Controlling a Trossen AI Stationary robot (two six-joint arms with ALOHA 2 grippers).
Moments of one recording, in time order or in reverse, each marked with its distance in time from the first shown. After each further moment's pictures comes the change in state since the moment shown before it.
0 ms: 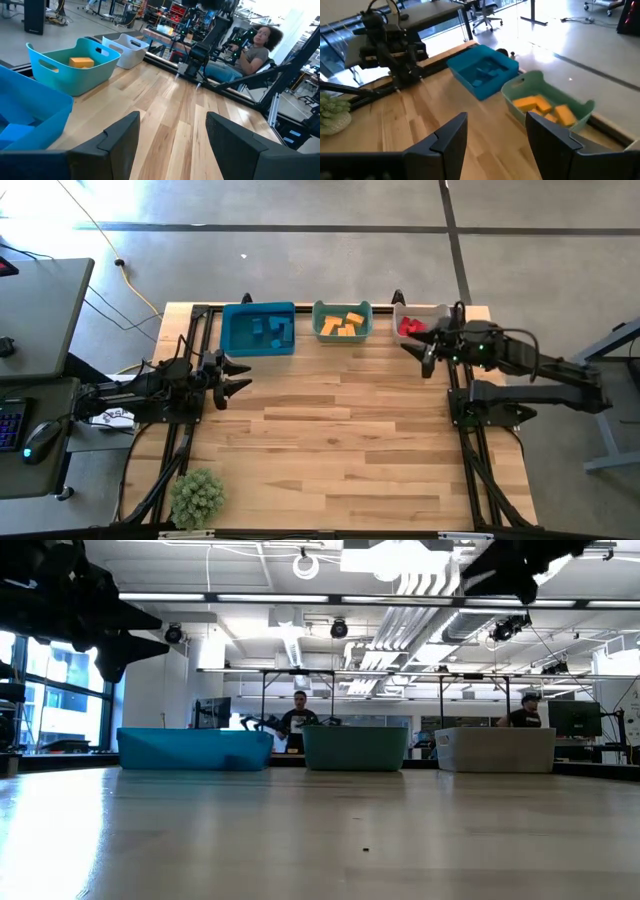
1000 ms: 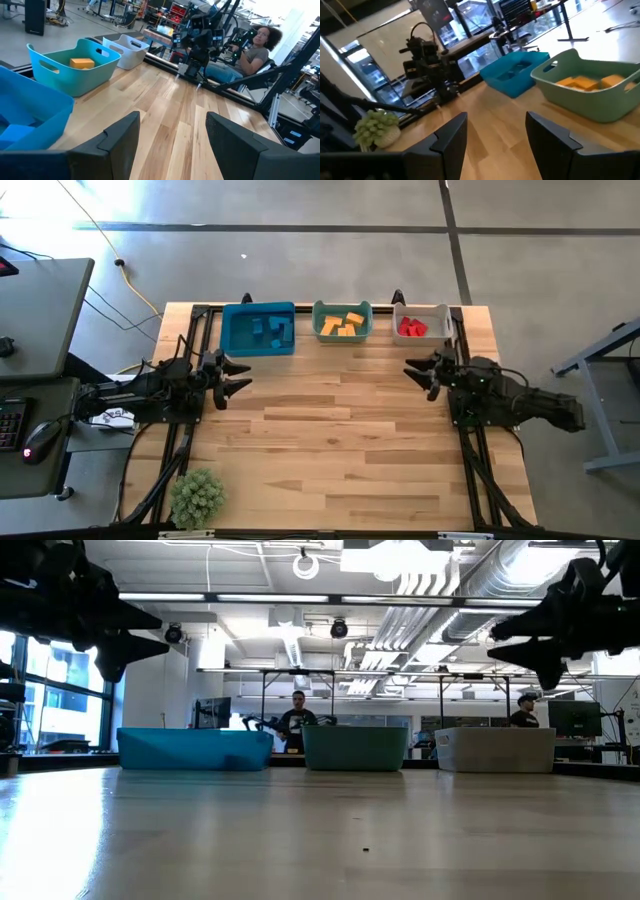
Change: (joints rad) left arm 0.000 0.000 0.001 0.001 0.000 0.001; right arm -0.001 -0.612 -0.701 0.371 -0.126 0.189
